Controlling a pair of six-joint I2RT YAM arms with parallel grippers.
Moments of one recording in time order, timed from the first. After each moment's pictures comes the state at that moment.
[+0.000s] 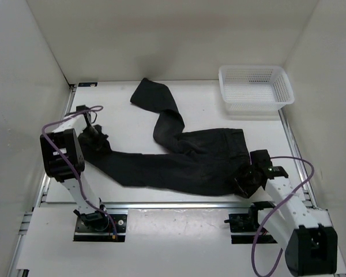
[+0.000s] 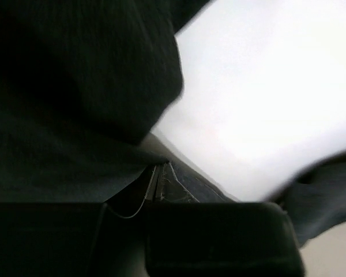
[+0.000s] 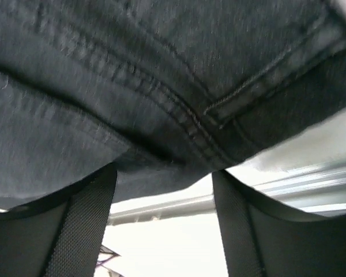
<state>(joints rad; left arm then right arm) 0.20 1.82 1.19 -0.87 0.19 -0.68 0.12 0.83 0.42 -0.84 -0.20 0.97</state>
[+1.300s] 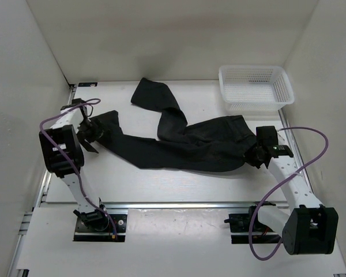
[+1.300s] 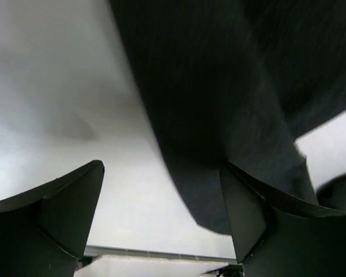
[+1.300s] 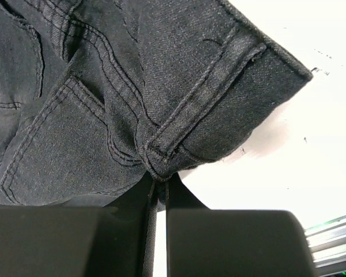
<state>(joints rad) 0.23 1.89 1.37 -0.93 0.12 -0.55 0.07 1.06 0.72 -0.72 0.11 0.84</state>
